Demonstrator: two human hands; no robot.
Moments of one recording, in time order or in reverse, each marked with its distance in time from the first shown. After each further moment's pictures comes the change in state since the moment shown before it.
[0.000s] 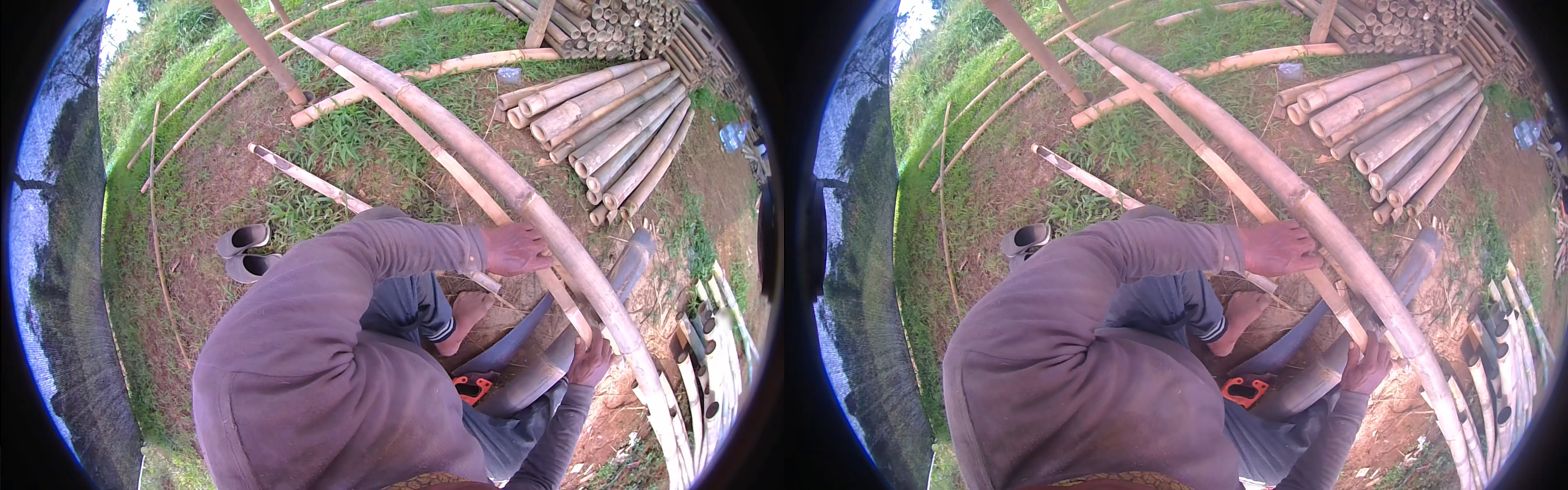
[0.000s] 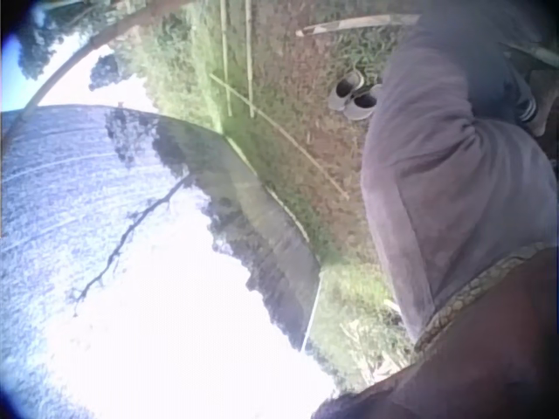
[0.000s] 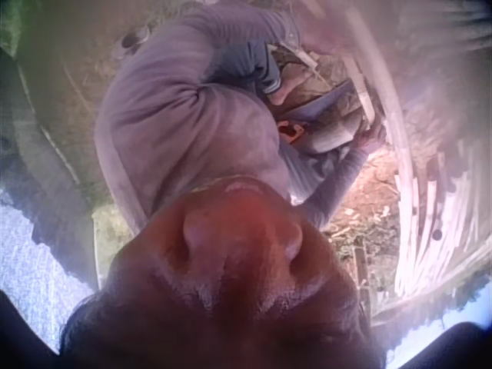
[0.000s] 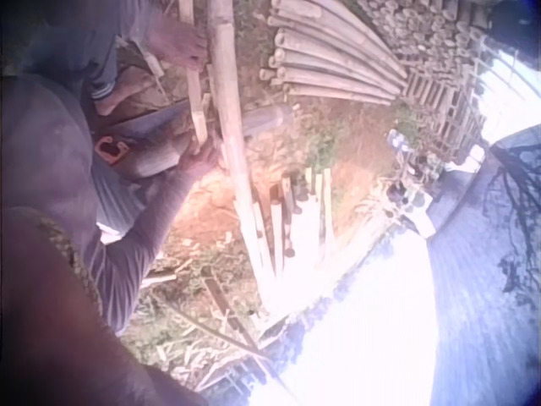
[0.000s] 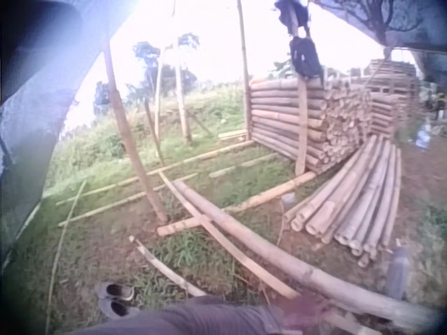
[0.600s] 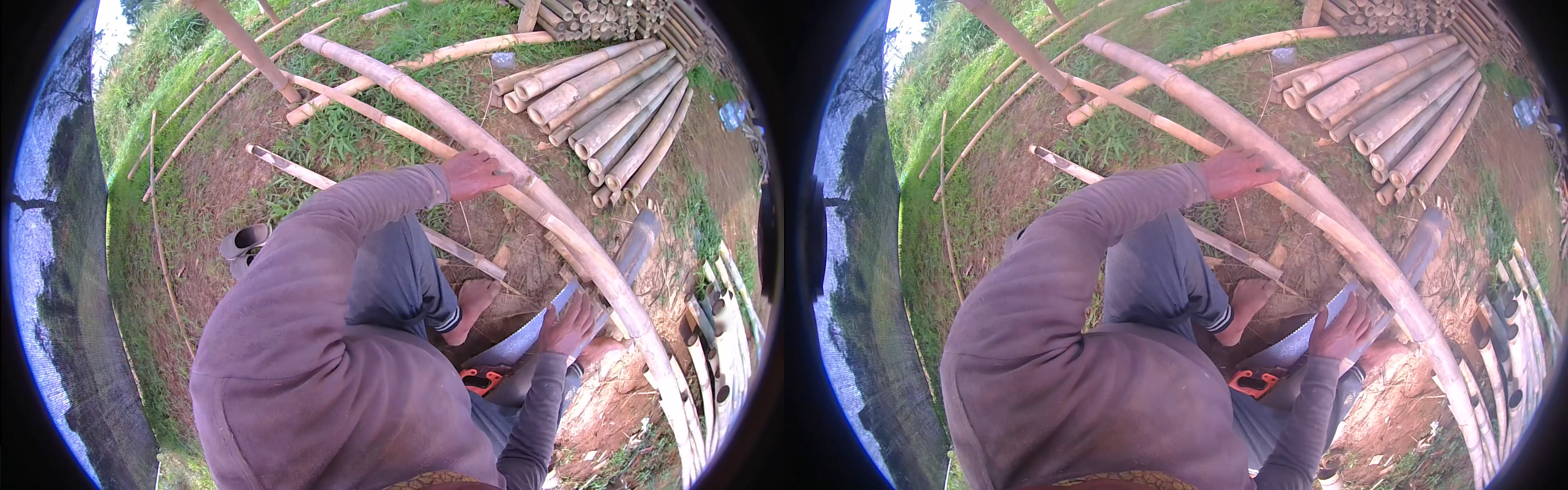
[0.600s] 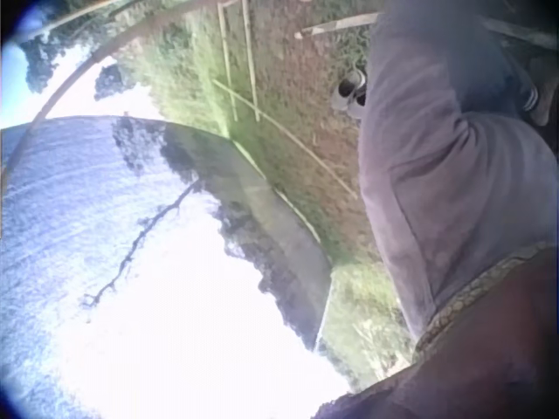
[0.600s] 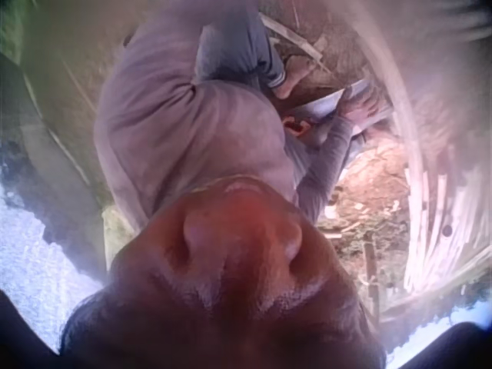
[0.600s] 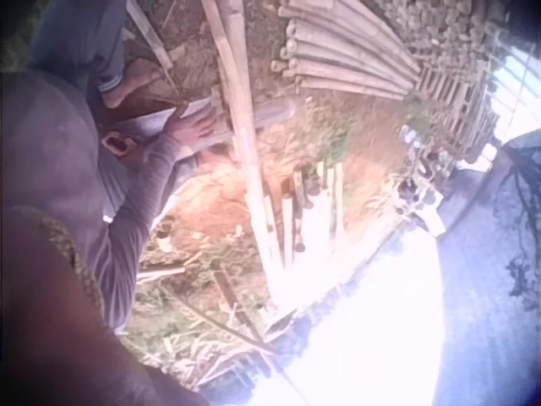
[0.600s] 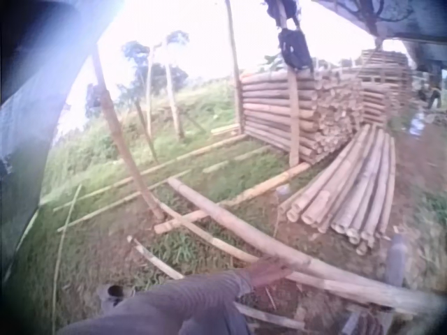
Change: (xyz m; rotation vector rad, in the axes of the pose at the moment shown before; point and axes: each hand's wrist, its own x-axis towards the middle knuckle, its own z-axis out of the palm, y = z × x) left_hand -0.071 -0.103 -0.005 0.104 -0.154 -0.232; right_hand 0.000 -0.088 0.055 -0.134 0.093 0.066
